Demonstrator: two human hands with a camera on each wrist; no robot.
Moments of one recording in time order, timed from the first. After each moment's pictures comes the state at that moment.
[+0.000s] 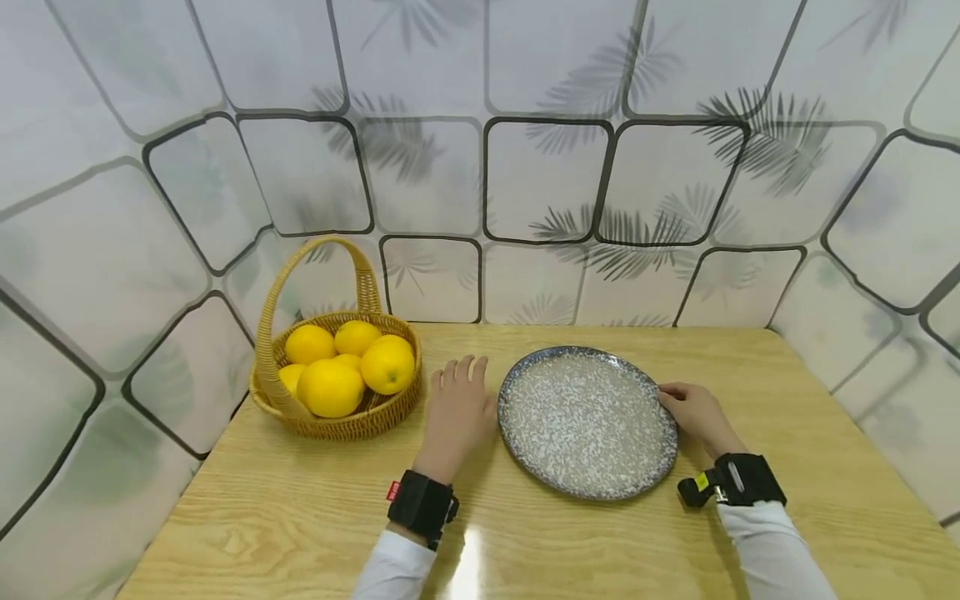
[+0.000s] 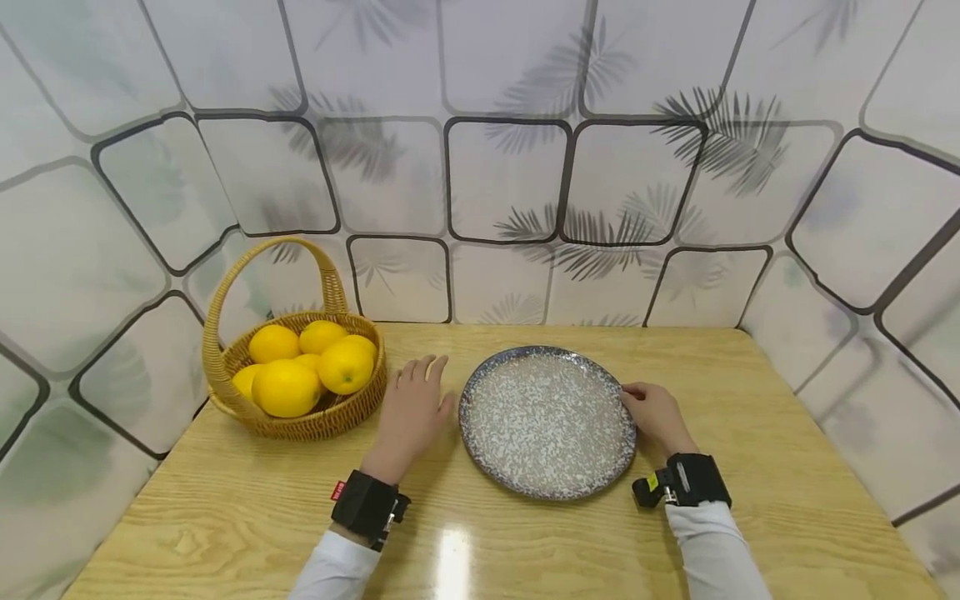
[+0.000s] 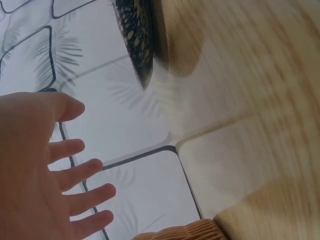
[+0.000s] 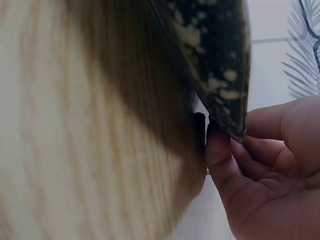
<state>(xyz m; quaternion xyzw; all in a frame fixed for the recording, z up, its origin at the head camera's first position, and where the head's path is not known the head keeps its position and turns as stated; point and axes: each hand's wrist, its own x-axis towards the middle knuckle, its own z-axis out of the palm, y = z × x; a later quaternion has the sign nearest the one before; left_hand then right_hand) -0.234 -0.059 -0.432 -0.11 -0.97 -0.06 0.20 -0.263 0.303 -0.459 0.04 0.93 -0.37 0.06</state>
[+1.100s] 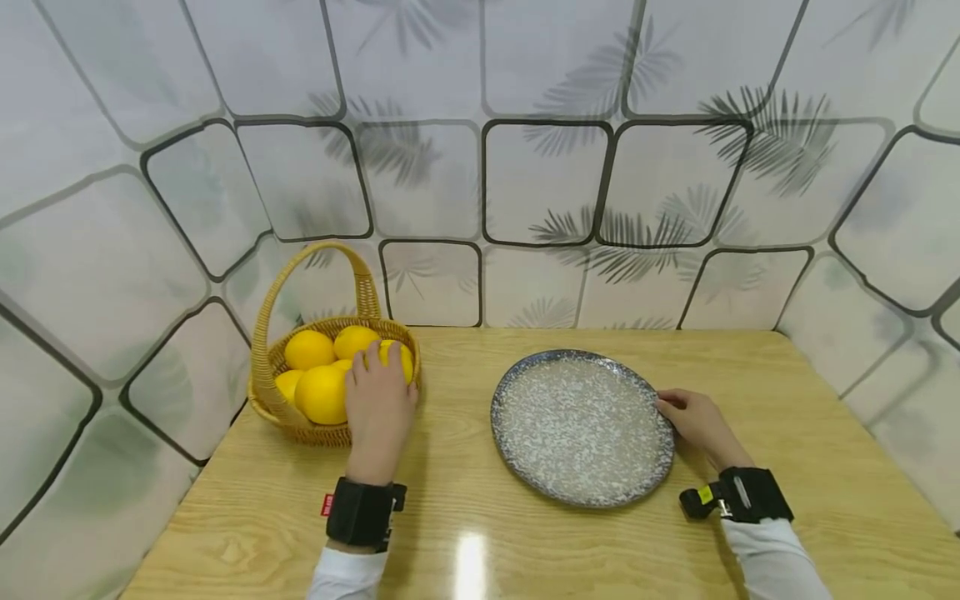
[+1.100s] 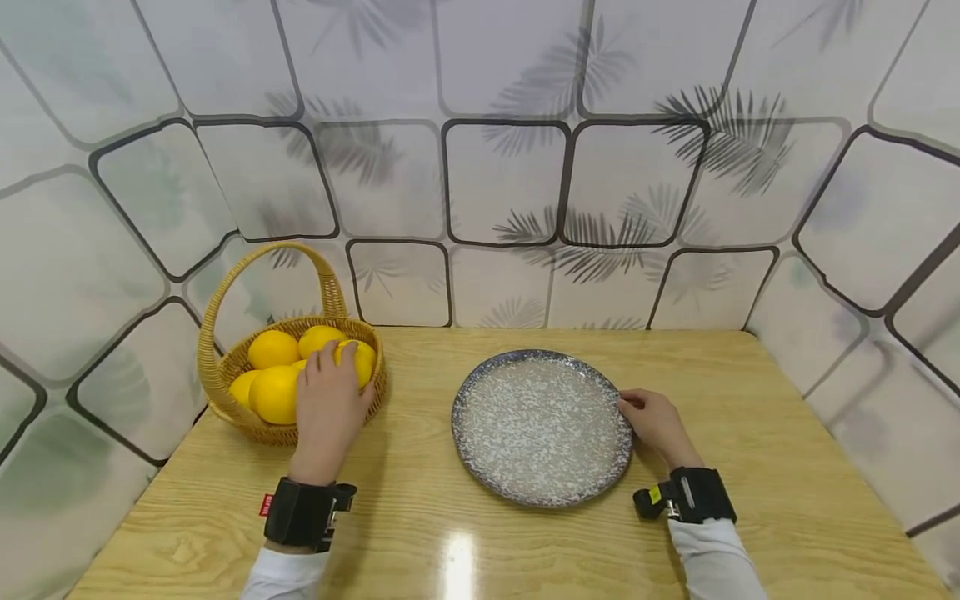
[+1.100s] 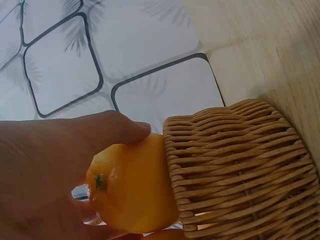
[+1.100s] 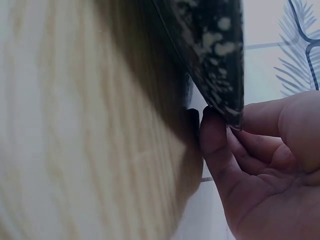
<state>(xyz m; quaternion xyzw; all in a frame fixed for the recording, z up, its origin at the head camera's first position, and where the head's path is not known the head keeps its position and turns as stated) -0.217 -0.133 -0.383 0.02 -0.97 -0.05 0.23 -0.260 0.301 -0.461 0.02 0.93 -0.36 0.06</state>
